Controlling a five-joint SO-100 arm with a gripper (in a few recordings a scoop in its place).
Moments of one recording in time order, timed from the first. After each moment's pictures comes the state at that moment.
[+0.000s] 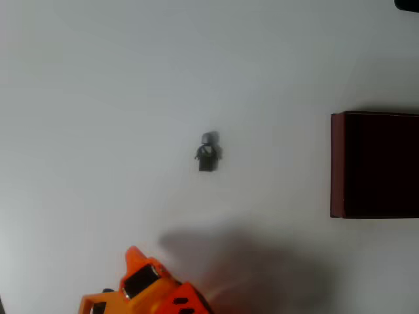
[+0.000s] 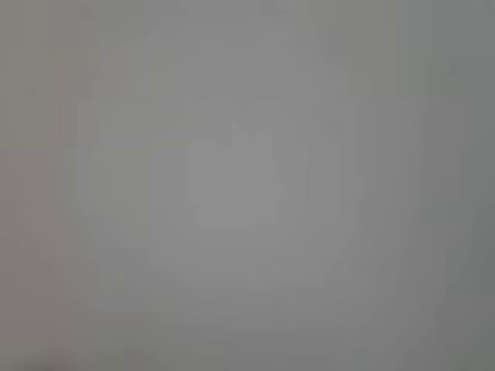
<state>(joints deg) -40.5 194.6 175.5 70.8 0.5</state>
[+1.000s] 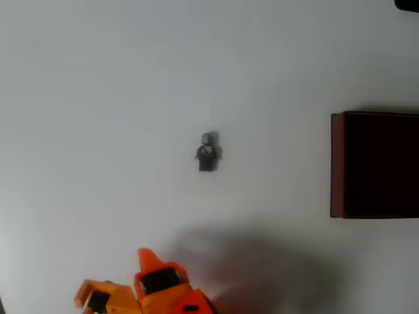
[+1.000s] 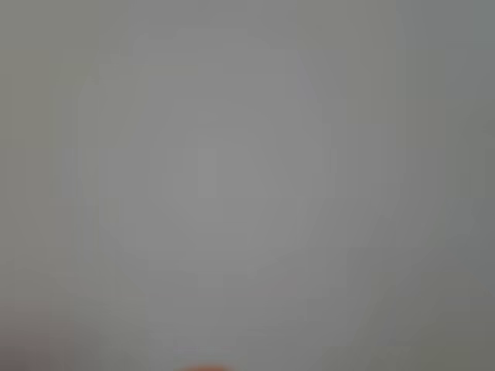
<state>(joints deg) -37.0 194.6 168.3 79.0 26.3</state>
